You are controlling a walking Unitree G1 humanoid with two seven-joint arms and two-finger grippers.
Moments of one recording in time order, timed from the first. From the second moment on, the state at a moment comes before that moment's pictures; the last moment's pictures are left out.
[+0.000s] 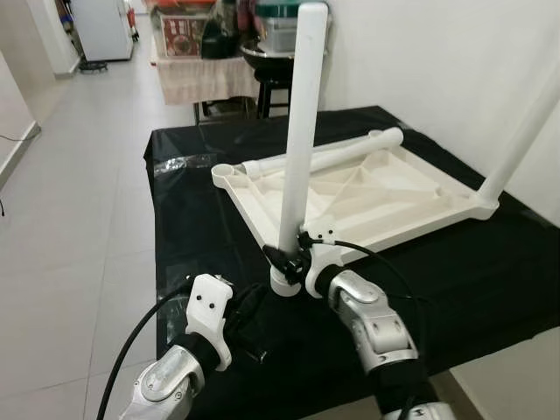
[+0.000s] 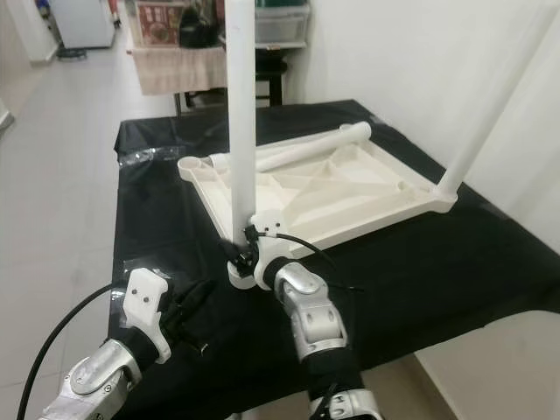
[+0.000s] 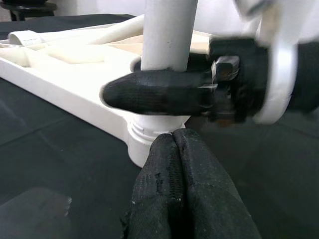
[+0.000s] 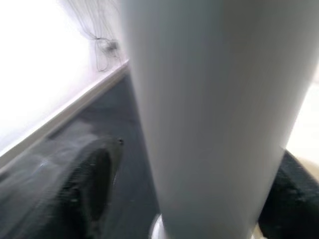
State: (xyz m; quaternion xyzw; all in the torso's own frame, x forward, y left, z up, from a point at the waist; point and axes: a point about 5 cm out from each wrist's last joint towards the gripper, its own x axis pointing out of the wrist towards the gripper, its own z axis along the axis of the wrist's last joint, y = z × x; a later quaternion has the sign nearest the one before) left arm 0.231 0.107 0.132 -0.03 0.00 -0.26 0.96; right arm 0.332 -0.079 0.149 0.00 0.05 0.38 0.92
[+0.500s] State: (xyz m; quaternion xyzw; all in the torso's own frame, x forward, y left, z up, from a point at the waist) left arm 0.230 0.101 0.132 -0.04 0.00 -0.27 0.96; right arm 0.373 -0.095 0.203 -0.07 0.04 0.59 0.80
